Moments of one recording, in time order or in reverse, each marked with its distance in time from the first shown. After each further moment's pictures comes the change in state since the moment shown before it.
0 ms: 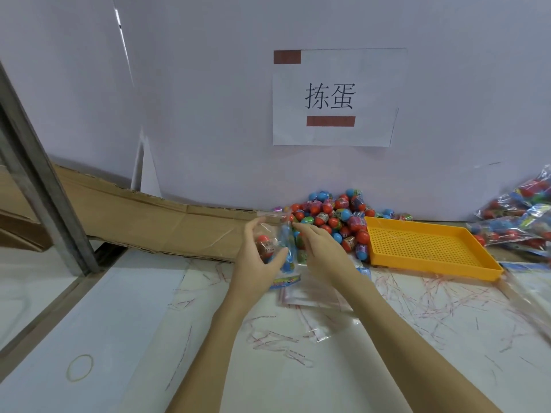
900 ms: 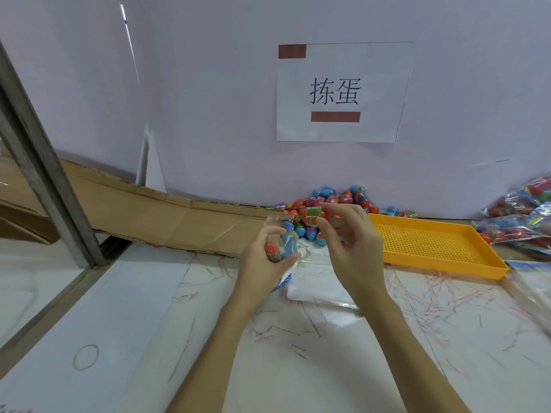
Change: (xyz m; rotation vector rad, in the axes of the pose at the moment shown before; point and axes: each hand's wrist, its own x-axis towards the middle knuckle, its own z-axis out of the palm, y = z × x) left_hand -0.004 0.002 0.006 0.146 -0.015 -0.032; right_hand -0.049 -0.035 -0.041 0.541 0.657 -0.132
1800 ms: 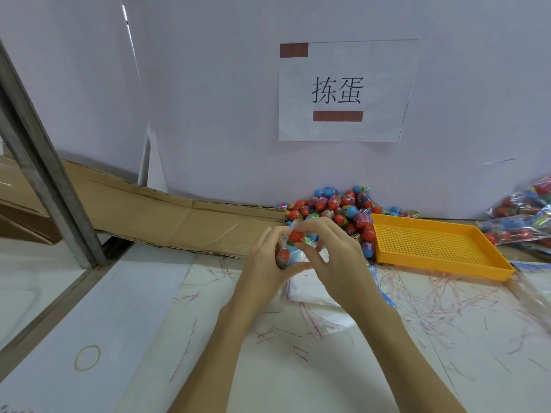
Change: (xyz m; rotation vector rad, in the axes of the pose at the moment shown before) left_hand -0.002 0.004 0.000 0.153 -0.048 0.249; right_hand -0.009 -0.006 0.008 -0.242 -0.290 -0.197
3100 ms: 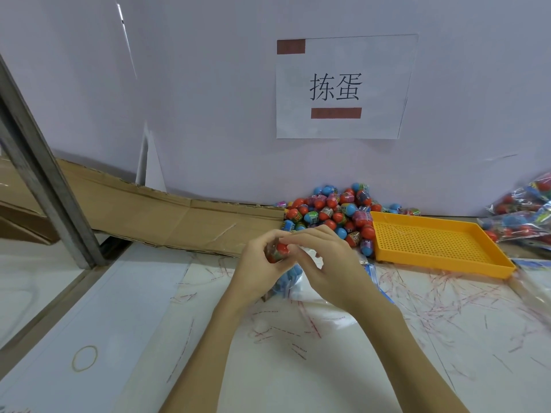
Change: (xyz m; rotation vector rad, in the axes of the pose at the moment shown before) left_hand 0.004 0.002 -0.008 -0.221 -0.099 -0.211; right_hand -0.006 0.009 0.004 0.030 -0.205 0.051
